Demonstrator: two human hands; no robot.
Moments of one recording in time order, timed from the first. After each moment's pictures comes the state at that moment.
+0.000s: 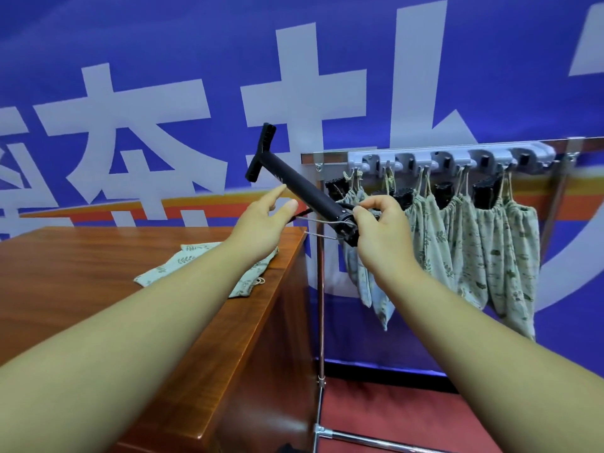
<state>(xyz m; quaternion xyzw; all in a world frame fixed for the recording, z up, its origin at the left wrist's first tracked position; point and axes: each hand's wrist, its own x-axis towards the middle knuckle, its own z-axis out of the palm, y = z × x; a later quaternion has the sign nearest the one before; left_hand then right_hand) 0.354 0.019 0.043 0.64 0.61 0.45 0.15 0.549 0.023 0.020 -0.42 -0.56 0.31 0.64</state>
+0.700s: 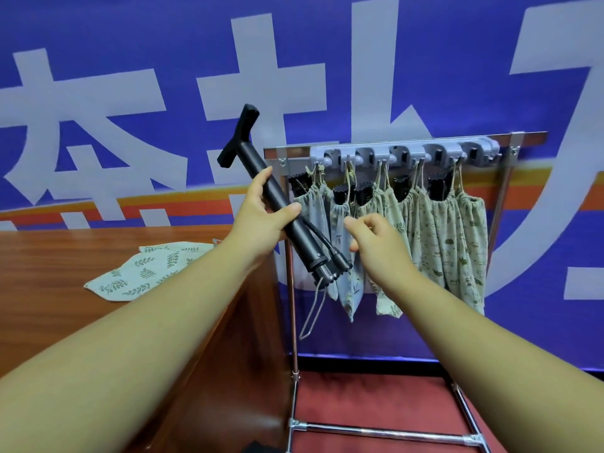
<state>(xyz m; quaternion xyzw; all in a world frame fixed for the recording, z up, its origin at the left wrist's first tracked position) 0.424 0.028 0.032 0.56 0.44 0.60 0.36 0.620 0.012 -0.002 -0.49 -0.62 0.32 0.53</state>
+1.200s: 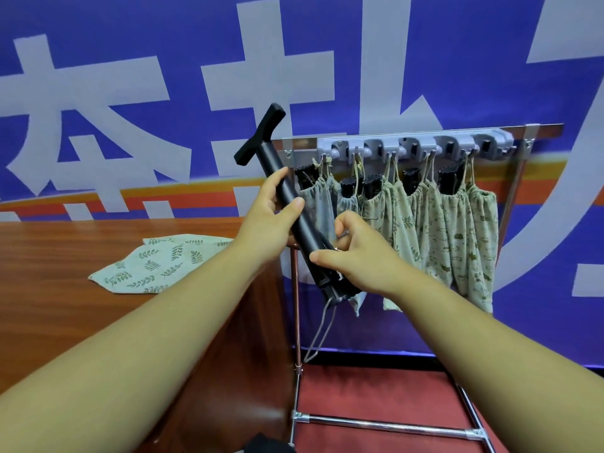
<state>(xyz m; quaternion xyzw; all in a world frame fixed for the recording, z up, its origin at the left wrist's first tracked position) 0.416 0.030 0.017 0.61 0.45 0.57 0.32 0.597 0.020 -0.015 -0.39 -0.74 0.34 0.43</state>
